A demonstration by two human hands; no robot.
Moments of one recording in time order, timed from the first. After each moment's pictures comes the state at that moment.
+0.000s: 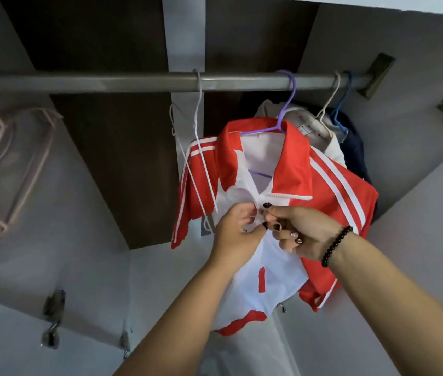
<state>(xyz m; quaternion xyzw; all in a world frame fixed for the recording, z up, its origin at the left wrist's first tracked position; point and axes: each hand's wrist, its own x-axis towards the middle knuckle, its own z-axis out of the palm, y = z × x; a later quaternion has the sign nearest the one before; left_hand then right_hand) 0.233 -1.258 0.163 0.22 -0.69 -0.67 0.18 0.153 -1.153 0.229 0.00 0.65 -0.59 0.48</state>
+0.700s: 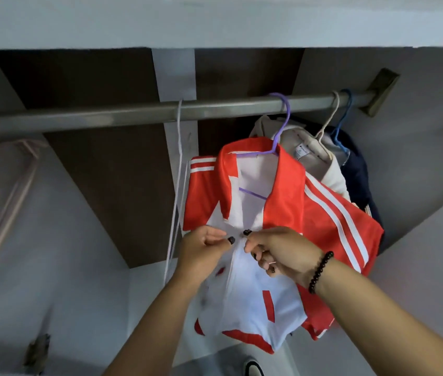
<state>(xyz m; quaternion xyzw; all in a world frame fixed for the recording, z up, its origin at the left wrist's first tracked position) 0.205 -1.324 0.149 0.32 -0.73 -0.58 0.14 0.129 -1.183 0.229 -0.09 0.73 -0.51 0.45</state>
